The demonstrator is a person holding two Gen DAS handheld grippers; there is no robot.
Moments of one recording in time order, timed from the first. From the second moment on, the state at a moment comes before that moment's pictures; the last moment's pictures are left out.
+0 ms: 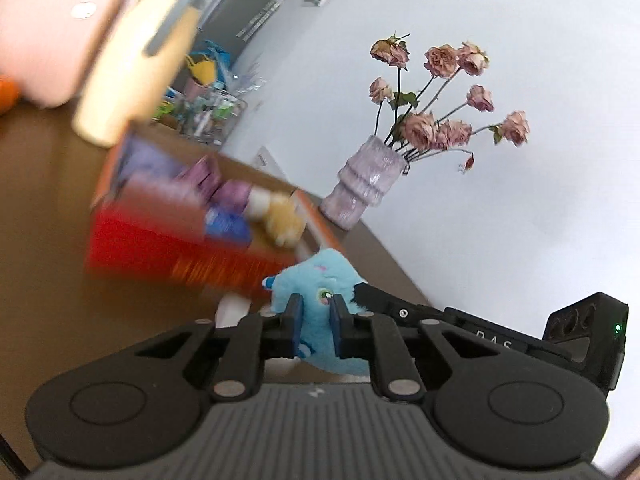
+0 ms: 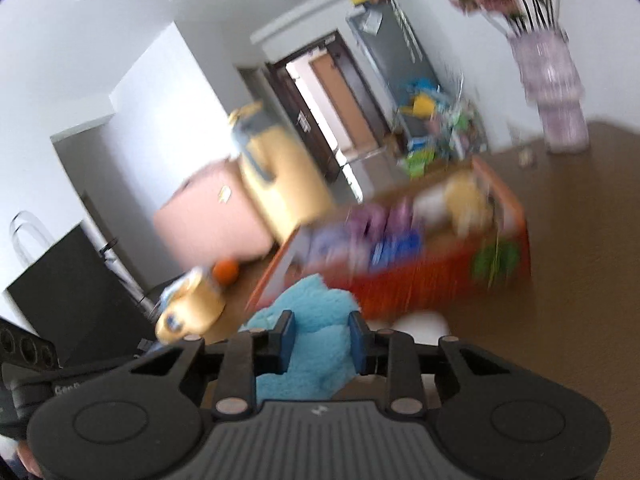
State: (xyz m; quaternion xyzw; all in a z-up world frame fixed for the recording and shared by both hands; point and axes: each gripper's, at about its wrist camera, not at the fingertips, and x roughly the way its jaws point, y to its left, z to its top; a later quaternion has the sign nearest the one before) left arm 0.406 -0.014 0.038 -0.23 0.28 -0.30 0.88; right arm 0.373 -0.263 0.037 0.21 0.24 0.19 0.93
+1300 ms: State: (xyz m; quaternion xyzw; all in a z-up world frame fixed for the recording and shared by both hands) left arm 0.391 0.013 0.122 -0.01 0.22 -0.08 0.97; right arm 0.397 -0.326 0.131 0.03 0.24 0.10 0.96
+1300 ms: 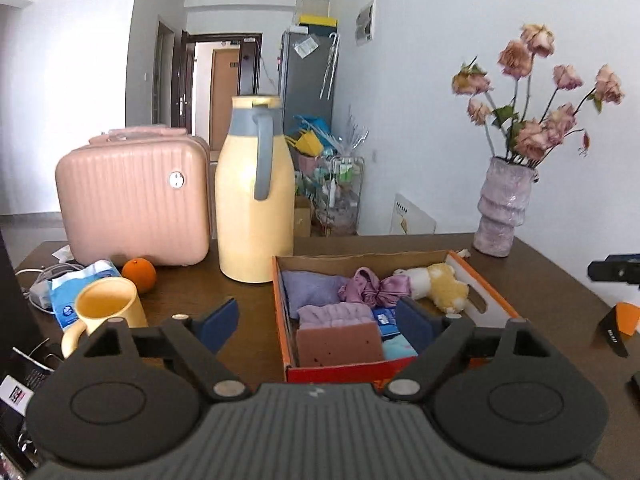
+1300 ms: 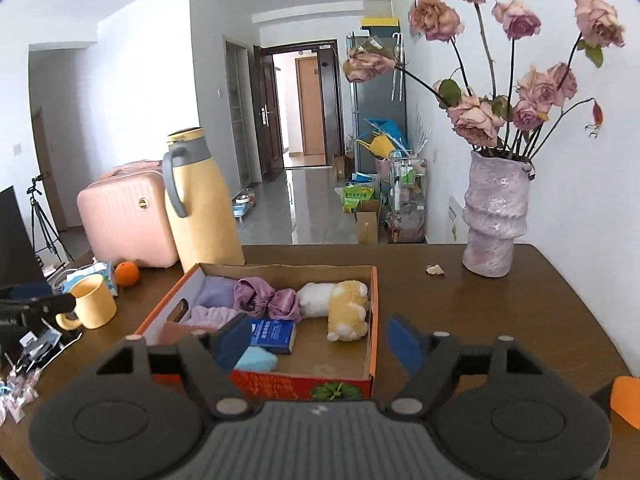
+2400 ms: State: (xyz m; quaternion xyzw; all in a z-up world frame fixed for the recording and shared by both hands) left arm 0.257 -0.059 -0.006 -0.04 0.29 -0.16 0.94; right arm 0.225 -0.293 -0.011 0.05 0.24 0.12 0.96
